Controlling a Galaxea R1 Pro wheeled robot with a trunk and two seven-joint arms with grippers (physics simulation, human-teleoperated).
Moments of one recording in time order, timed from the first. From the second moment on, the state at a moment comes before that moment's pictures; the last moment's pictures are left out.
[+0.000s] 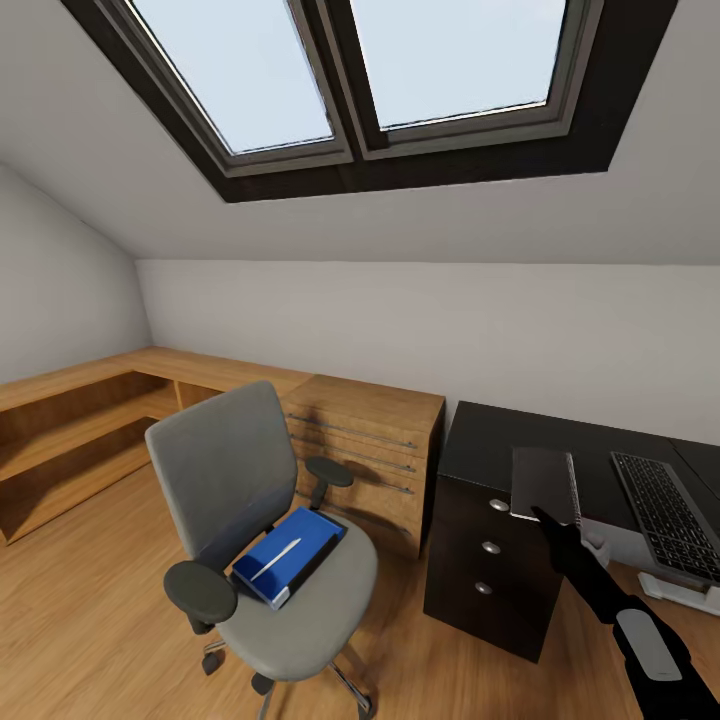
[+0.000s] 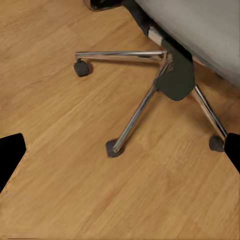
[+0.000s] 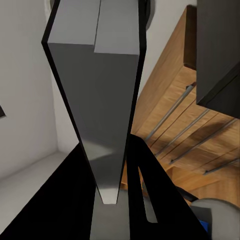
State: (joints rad) left arm -0.32 0.03 0.13 -0.02 0.21 -0.48 -0.02; right arm -0.43 -0.16 -0.47 -0.76 -0.95 0.43 0.63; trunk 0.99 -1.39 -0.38
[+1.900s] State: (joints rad) left arm -0.06 0.21 0.13 -0.02 0.20 -0.85 -0.23; right arm -0.43 -0.16 -0.47 -0.76 -0.95 0.43 0.45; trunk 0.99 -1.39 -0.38
